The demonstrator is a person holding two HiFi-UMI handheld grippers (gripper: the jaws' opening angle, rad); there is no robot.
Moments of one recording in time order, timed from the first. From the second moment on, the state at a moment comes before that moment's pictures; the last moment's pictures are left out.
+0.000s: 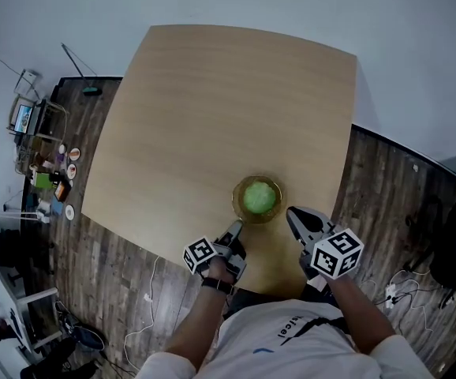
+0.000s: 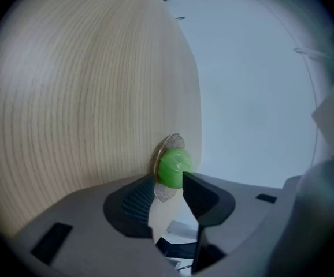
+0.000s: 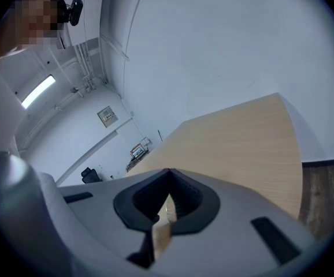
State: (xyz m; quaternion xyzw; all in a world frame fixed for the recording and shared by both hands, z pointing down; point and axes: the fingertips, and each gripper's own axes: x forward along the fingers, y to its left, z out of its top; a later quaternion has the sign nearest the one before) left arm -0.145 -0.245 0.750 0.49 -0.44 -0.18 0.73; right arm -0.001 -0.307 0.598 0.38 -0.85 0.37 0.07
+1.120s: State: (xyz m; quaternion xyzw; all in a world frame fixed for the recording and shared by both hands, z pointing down) left arm -0.077 -0.128 0.471 0.74 -0.48 -0.19 0.44; right arm 0.020 -0.172 0.498 0.29 -0.90 0.31 0.06
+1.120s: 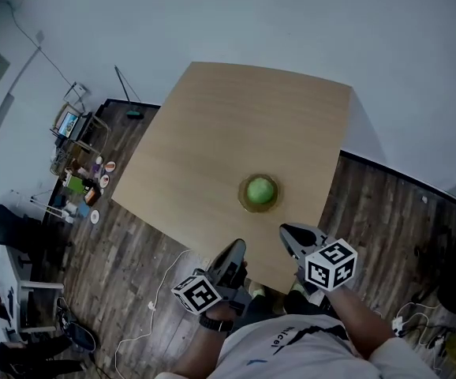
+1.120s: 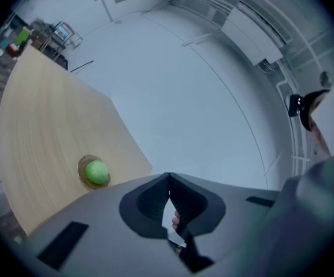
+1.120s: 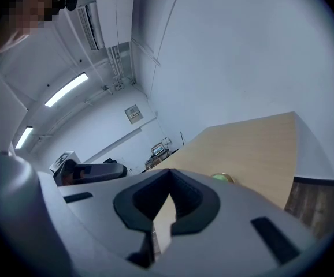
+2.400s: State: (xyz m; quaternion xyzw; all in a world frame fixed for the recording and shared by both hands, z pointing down) left arm -0.118 -0.009 0.419 0.86 -0.42 -0.08 0.27; right arm -0.048 -0.017 0.438 0.40 -0.89 0.22 0.01
